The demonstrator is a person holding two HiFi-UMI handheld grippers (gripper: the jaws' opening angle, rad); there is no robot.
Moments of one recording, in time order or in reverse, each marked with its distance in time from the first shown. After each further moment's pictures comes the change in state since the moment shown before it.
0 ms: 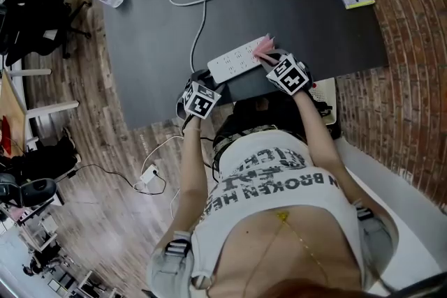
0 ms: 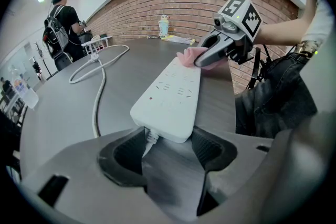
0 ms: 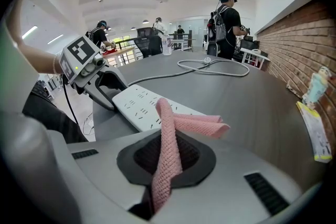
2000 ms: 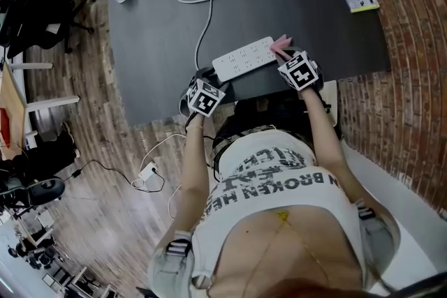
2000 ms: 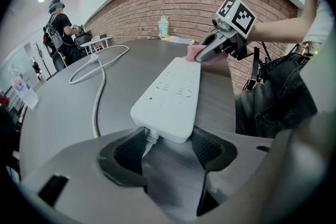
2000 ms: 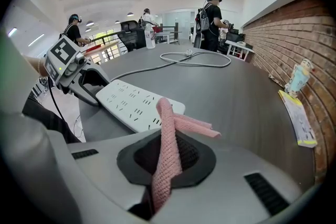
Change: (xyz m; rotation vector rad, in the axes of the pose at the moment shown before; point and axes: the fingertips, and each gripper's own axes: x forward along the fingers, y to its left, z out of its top) left arm 0.002 -0.001 0.002 0.002 -0.006 0.001; right arm -0.016 -0.038 -0.019 0.092 0.083 -0.123
